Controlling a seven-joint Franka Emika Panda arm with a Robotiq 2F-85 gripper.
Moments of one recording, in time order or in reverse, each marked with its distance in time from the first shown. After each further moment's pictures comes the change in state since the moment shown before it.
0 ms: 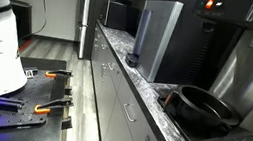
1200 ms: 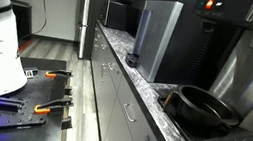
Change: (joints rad) arm 0.027 -0.039 0.012 0.034 0.105 -0.164 -0.140
